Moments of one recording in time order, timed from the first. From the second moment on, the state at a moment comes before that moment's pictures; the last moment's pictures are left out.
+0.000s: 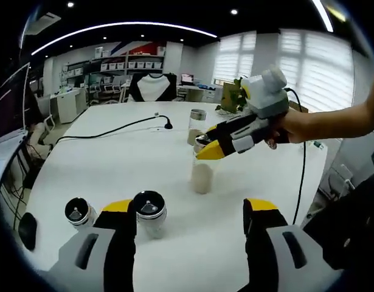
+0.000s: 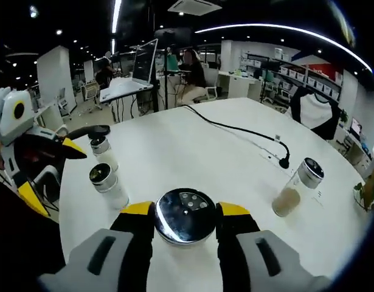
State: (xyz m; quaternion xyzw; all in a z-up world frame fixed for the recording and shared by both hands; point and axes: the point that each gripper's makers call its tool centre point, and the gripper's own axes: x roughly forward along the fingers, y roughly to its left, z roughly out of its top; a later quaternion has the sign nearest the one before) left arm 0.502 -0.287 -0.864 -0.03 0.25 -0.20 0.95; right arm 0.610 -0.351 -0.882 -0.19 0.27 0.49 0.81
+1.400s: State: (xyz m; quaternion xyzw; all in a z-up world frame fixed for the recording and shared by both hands) left arm 0.499 -0.364 -0.913 0.07 0.26 -0.39 0.88; right arm 0.509 -0.356 -0.888 -0.26 0.24 0.67 0.66
